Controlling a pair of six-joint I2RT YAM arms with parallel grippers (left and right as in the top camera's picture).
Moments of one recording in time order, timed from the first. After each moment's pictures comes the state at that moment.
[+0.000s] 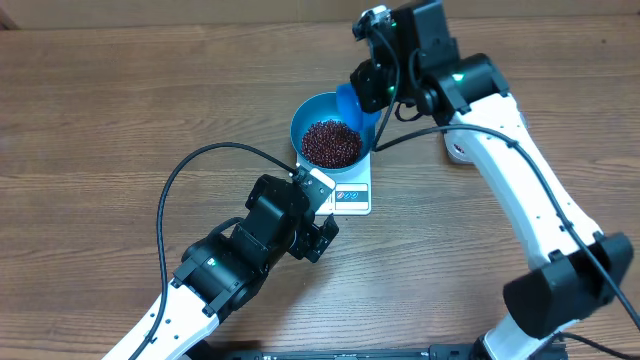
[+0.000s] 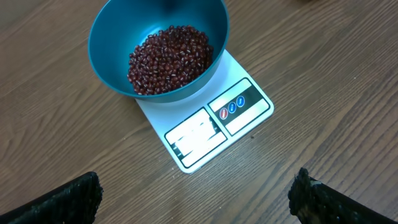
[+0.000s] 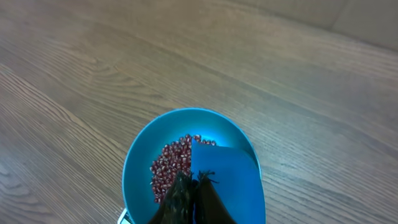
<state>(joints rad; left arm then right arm) -0.71 1.07 0.86 -0.58 -0.16 0.02 0.40 1.83 1.81 -0.83 -0.22 0.00</state>
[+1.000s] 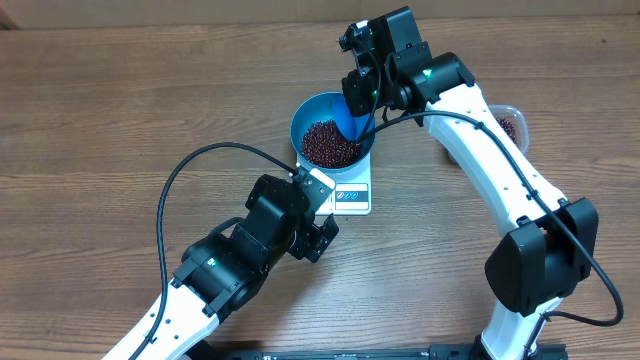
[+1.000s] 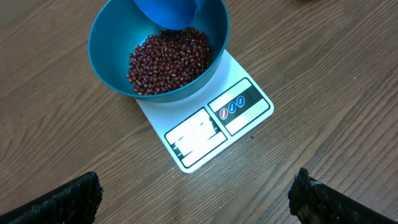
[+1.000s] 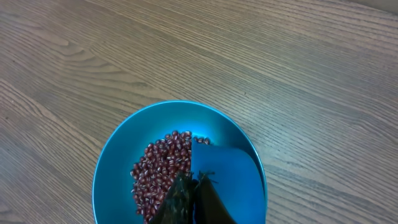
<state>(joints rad) -0.71 1.07 0.86 -0.58 -0.16 0.02 0.41 1.94 1.81 -0.80 -0.20 0.00</state>
